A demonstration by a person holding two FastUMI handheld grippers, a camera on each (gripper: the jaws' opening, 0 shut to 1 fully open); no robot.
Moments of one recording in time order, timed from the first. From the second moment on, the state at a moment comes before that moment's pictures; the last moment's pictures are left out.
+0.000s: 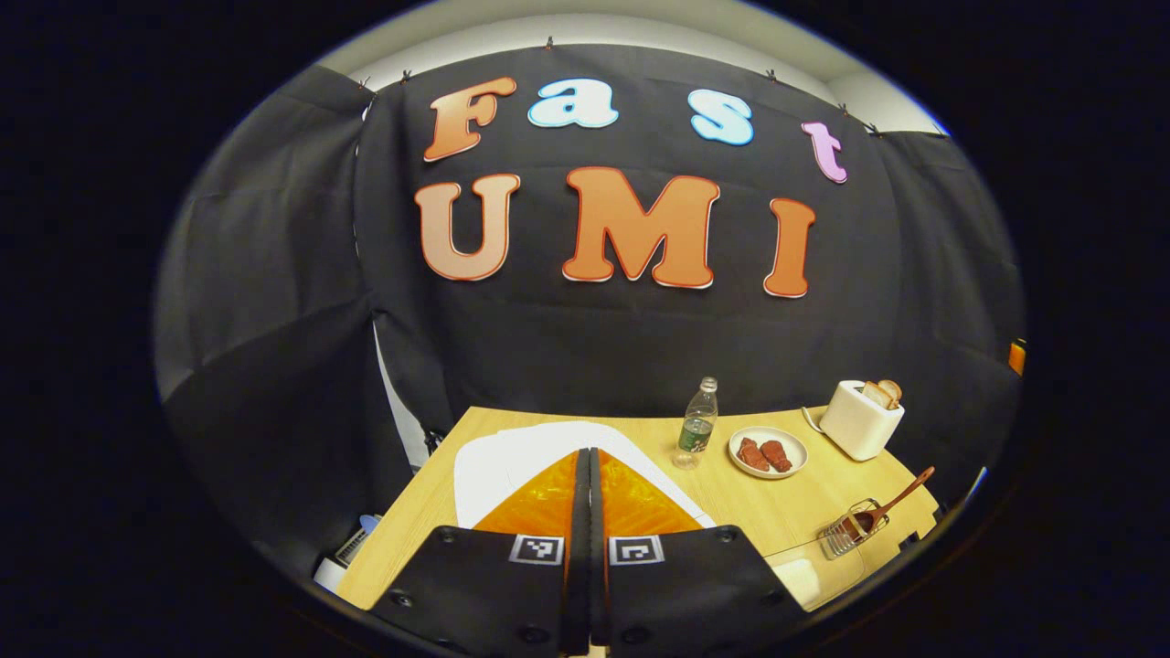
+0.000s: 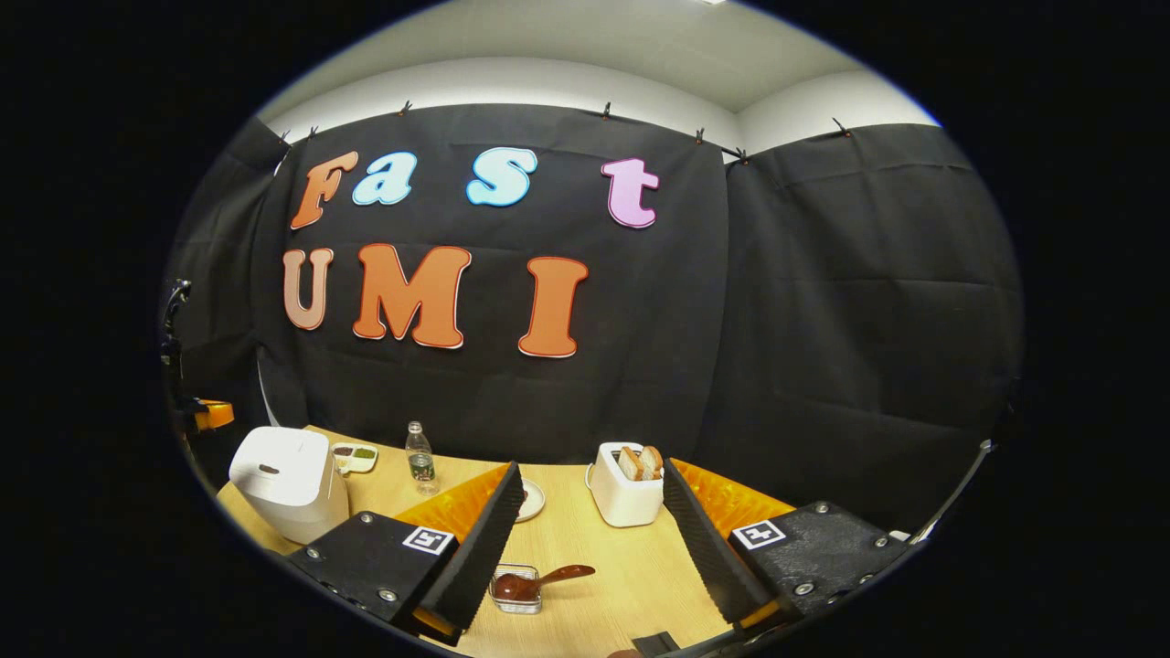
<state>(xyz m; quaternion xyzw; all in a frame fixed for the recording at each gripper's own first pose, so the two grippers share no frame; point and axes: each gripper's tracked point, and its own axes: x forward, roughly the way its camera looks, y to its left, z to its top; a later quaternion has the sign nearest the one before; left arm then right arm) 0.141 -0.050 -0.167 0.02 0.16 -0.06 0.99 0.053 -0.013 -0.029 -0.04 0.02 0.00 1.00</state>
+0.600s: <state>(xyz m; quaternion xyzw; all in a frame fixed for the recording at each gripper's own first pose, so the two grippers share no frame) 0.157 -0.047 -0.274 0.03 0.26 -0.06 0.96 0.052 -0.028 -0.048 -0.05 0.06 -0.02 1.00</state>
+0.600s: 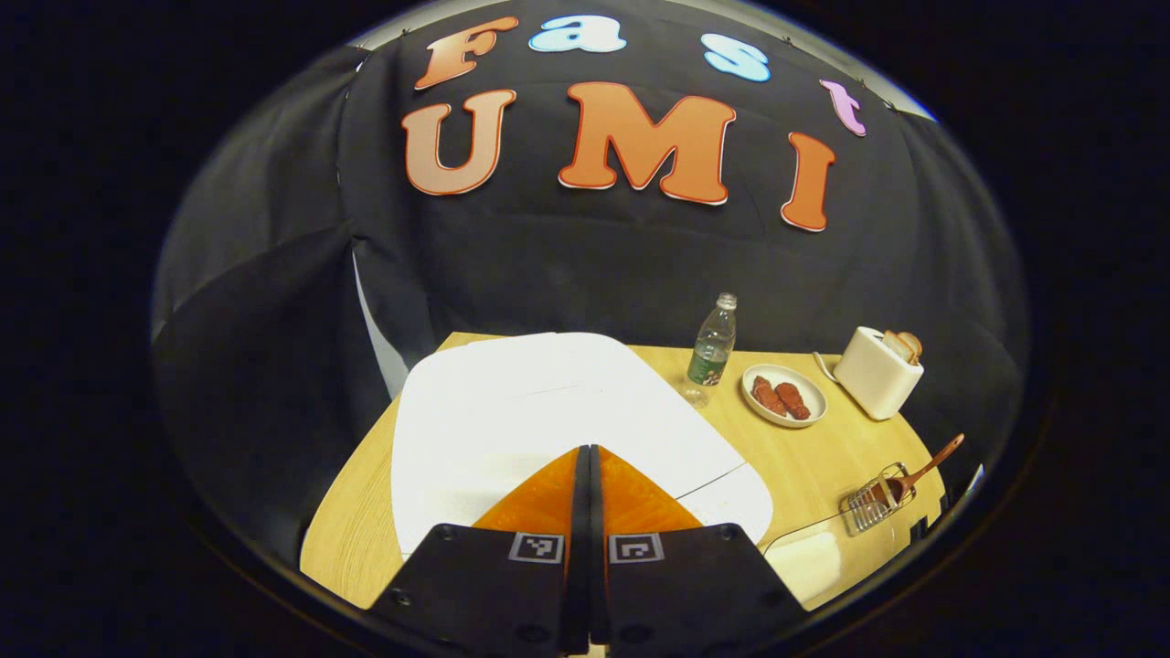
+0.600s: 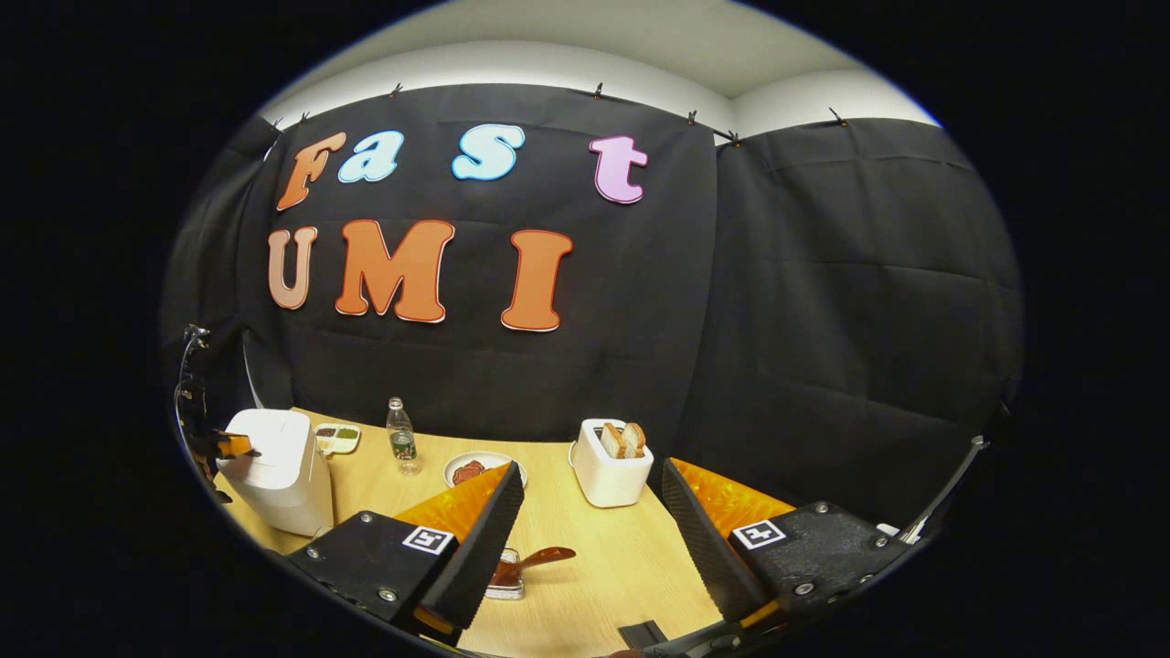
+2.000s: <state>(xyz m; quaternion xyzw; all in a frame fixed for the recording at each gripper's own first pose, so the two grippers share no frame) 0.099 -0.008 -0.049 -0.02 0.06 -0.01 1.00 0.066 -0.023 -0.091 0.02 0.07 0.01 1.00</state>
